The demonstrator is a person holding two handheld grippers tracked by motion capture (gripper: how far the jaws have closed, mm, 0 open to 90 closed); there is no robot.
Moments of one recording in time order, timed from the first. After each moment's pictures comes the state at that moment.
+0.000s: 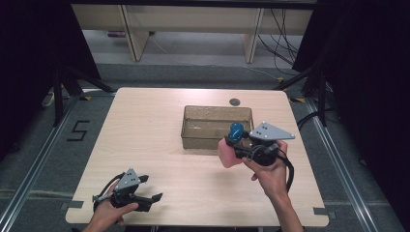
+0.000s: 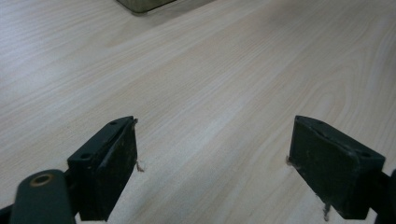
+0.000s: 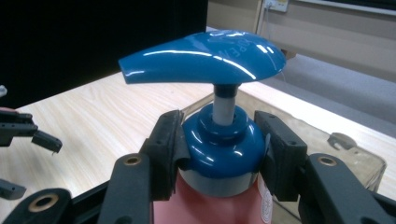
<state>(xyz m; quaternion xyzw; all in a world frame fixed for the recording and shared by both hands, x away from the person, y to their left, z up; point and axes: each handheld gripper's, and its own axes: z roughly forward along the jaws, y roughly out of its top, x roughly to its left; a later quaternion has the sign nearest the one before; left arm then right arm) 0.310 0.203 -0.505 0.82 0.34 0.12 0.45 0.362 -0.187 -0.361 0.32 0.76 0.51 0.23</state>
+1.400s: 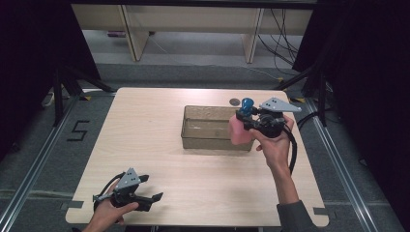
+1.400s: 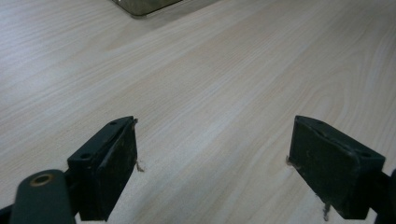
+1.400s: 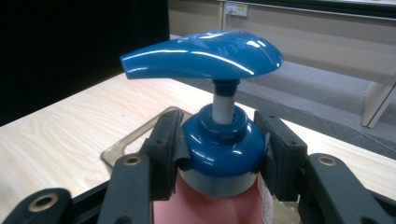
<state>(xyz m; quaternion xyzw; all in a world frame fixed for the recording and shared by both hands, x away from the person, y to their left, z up) 0.309 0.202 -0.504 0.81 0.34 0.12 0.46 0.429 -0.210 -0.349 0.38 0.72 0.51 0.26</state>
